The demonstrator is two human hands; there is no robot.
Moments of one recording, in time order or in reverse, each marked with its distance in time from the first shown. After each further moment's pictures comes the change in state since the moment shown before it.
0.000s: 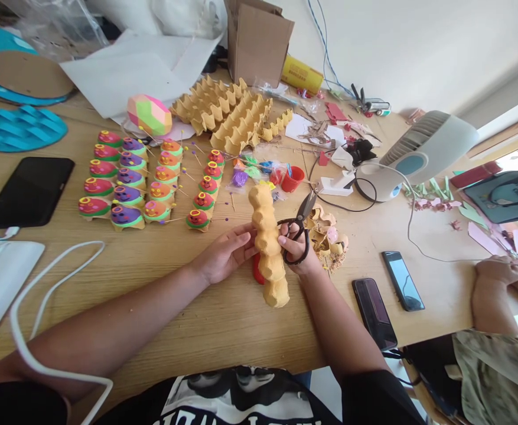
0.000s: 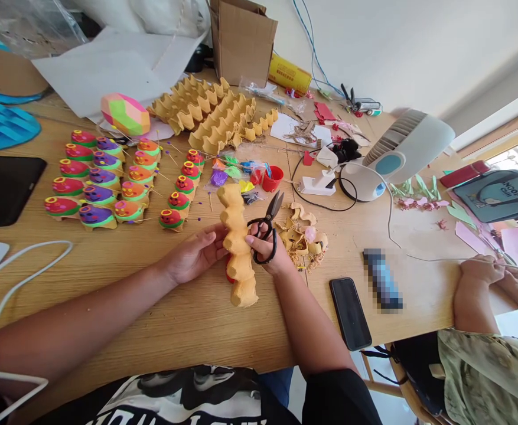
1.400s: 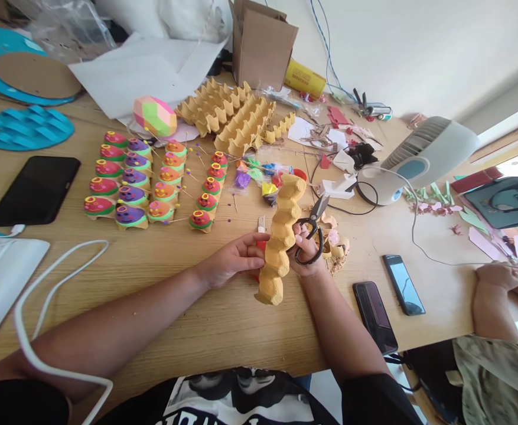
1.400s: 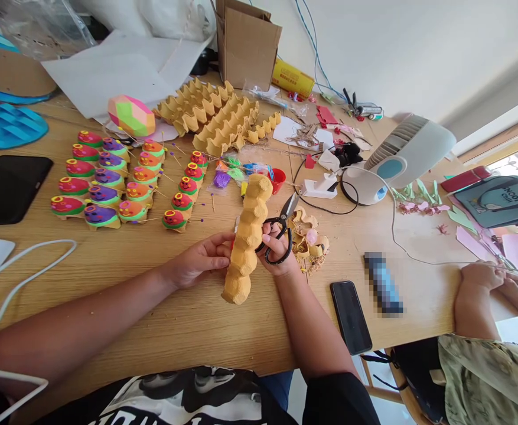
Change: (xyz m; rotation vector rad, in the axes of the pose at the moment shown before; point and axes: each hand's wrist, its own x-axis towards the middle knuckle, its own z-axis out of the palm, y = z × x) left_hand -0.008 -0.005 -0.003 0.156 -0.157 -0.107; right_hand -0.003 -0.012 -0.004 0.146 -0.012 -0.040
